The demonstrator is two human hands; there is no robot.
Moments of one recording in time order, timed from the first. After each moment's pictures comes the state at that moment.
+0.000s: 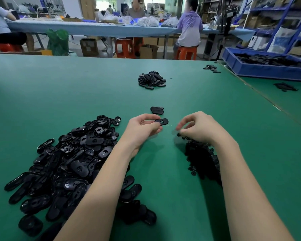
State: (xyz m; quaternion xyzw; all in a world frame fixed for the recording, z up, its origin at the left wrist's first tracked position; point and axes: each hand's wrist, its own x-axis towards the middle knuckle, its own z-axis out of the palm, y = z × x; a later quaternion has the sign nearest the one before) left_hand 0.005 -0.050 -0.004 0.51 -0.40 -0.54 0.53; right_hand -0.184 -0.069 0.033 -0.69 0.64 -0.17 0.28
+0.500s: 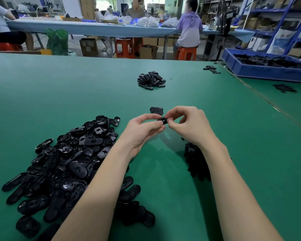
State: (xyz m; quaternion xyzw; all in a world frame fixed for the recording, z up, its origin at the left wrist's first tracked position) left_hand 0.006 -0.047 0.002 0.42 -0.34 -0.63 0.55; right_hand -0.163 -0.074 0.015 -0.74 0.55 -0.35 0.17
